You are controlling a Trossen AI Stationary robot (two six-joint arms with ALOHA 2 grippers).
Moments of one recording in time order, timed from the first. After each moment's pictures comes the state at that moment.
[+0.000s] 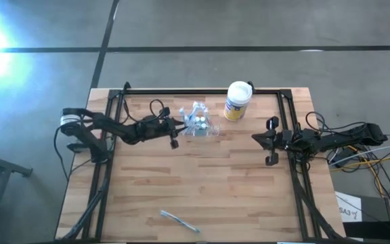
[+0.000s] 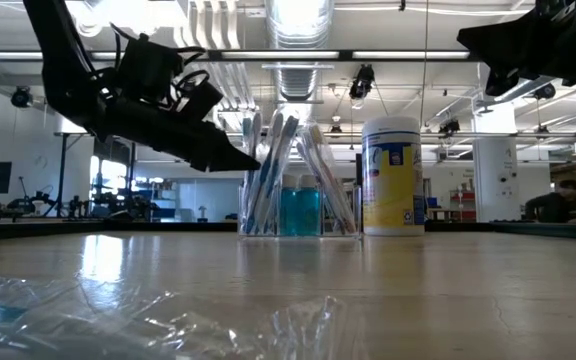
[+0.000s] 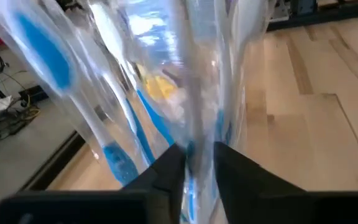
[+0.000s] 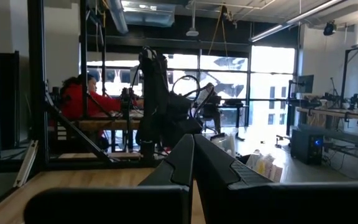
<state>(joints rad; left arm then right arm) 0.27 1.56 0.43 0.93 -0.10 0.23 0.13 0.41 0.01 0.68 0.24 -0.06</state>
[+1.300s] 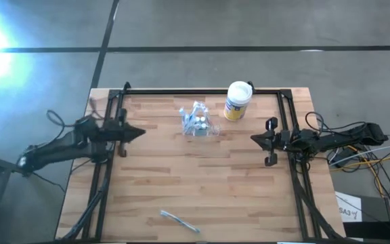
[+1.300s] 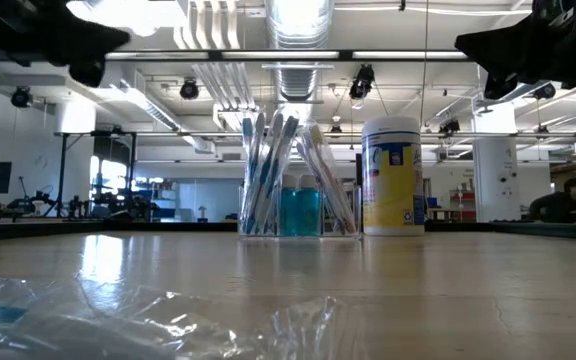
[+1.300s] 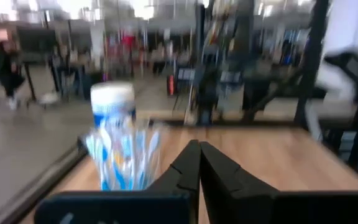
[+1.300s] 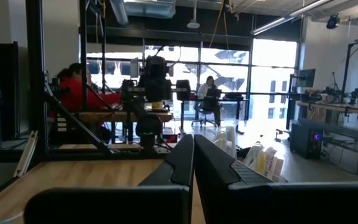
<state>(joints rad) 0.26 0.22 0.29 -0.07 0.19 0.02 0.13 0.42 0.01 0.67 0.24 -0.06</state>
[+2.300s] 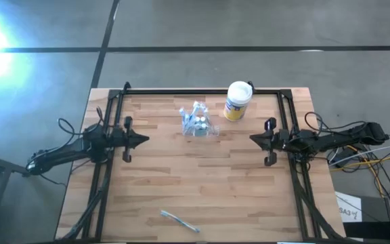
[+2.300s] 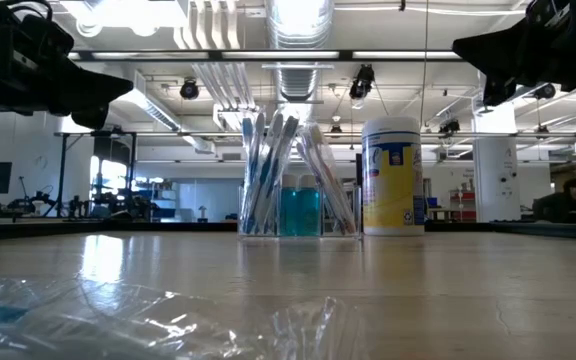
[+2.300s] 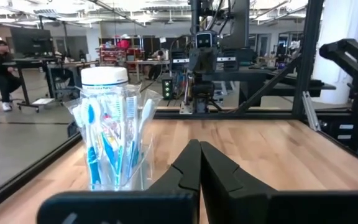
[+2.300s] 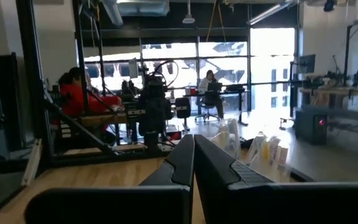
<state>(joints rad) 0.26 0.01 0.01 0.04 0.21 0.00 0.13 0.46 0.01 0.69 0.26 0.01</state>
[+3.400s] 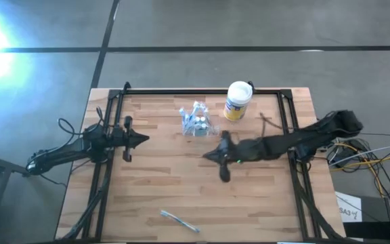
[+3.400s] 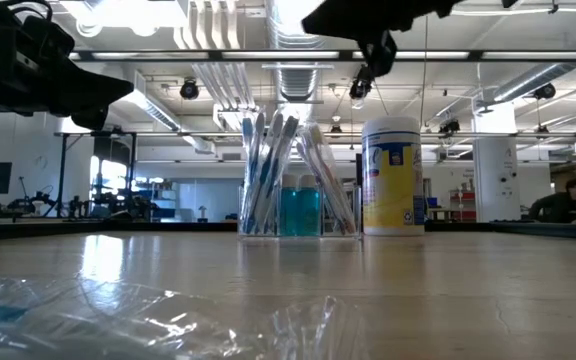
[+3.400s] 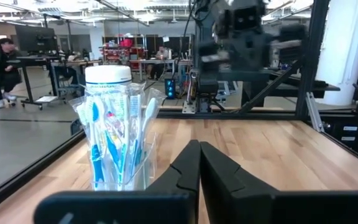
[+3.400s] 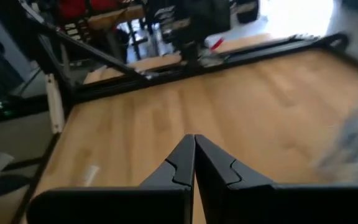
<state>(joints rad) 0.26 0.04 0.01 0.04 0.19 -0.01 0.24 1.42 0.87 0.24 0.26 0.33</state>
